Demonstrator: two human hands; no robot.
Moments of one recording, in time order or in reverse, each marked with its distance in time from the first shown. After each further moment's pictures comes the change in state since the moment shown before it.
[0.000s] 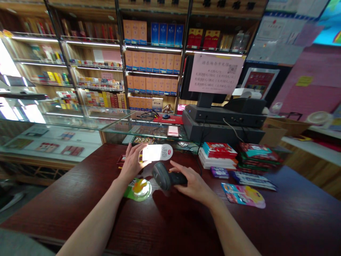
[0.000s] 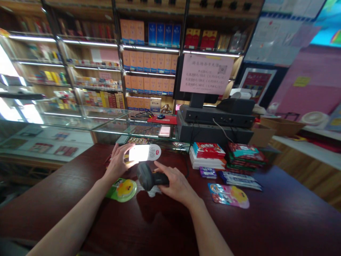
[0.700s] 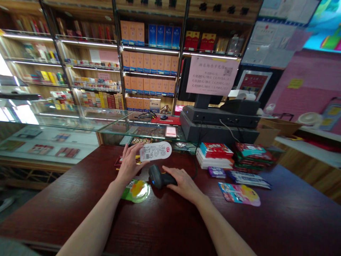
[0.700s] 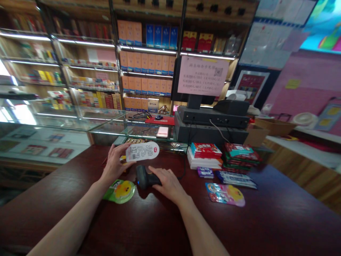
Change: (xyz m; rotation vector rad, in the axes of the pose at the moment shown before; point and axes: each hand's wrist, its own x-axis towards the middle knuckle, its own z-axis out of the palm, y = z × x) left_hand 0.004 0.004 -0.006 -0.076 0.081 -0.017; right_hand 0.011 0.019 0.033 -0.169 -0.087 0.010
